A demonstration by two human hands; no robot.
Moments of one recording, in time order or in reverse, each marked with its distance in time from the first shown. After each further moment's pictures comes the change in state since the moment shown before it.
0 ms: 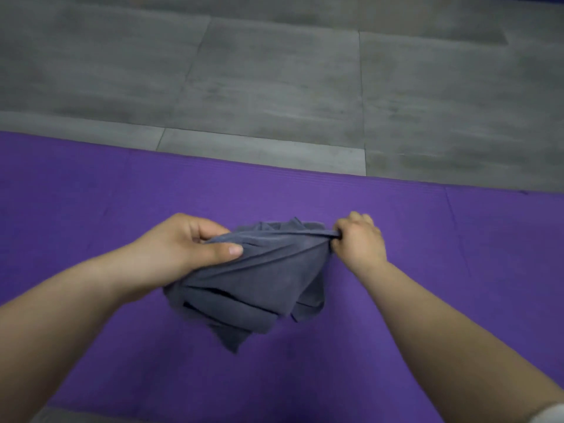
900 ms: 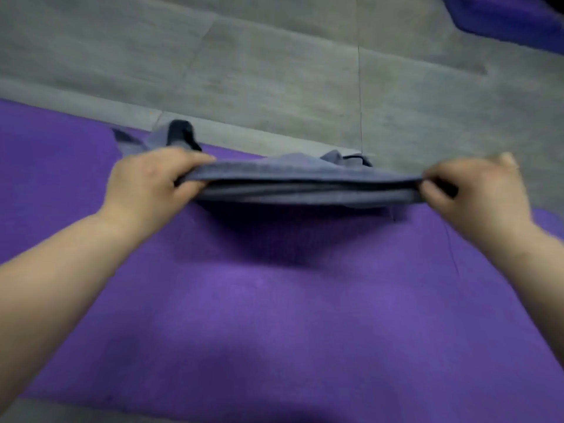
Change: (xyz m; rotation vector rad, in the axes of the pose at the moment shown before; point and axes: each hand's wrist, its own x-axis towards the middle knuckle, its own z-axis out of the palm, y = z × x) left_hand 0.025 -0.054 -0.038 1.038 0.733 0.780; right_hand -0.053 0.045 -0.092 -0.188 0.651 -0.336
